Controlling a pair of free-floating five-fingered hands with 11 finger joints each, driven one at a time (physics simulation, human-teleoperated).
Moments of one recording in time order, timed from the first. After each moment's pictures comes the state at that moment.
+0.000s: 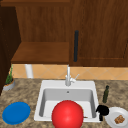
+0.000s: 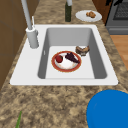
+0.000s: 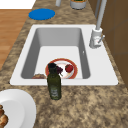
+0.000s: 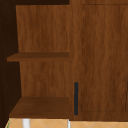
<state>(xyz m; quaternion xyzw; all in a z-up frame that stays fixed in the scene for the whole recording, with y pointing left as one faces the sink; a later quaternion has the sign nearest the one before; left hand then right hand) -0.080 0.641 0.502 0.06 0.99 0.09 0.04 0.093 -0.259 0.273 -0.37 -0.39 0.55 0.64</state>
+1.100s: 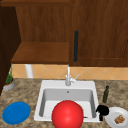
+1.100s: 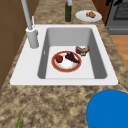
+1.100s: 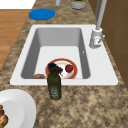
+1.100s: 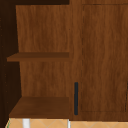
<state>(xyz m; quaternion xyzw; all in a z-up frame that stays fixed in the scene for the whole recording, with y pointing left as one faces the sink) -0.052 0.599 0.388 0.06 0.99 0.14 0.02 0.093 -0.259 0.273 -0.37 -0.39 0.55 0.64</state>
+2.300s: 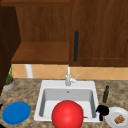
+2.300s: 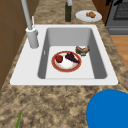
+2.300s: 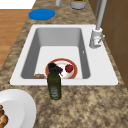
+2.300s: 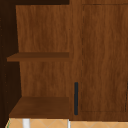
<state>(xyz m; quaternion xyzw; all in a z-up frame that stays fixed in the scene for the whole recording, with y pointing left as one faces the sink) -0.044 0.516 0.295 0.06 0.97 0.24 0.00 0.093 -0.259 0.273 -0.37 -0.39 0.55 0.64</state>
